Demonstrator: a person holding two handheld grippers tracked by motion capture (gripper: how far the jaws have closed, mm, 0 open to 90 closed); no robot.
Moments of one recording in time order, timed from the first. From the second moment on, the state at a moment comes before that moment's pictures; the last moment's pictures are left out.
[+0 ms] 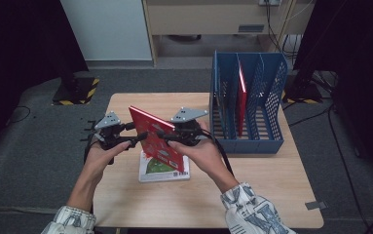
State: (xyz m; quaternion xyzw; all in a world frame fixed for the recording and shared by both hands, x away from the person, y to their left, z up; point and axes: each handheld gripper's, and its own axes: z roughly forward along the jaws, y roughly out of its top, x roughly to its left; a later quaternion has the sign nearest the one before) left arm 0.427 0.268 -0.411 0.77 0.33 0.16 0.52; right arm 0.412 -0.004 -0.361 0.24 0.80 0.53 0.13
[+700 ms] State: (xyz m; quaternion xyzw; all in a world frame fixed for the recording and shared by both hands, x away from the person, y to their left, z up) left arm 0.427 0.269 -0.411 0.77 0.34 0.16 0.52; right arm 0.415 0.001 -0.359 0.24 0.80 0.54 0.13
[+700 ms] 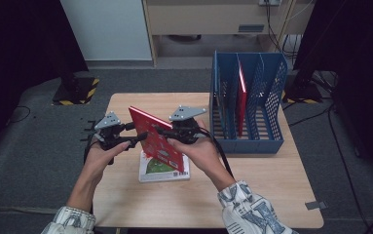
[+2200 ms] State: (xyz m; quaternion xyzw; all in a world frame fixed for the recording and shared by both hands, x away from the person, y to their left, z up) left arm 0.421 0.318 -0.504 0.77 0.46 0.18 0.40; right arm 0.425 -0.014 -0.351 0.27 0.77 0.55 0.16
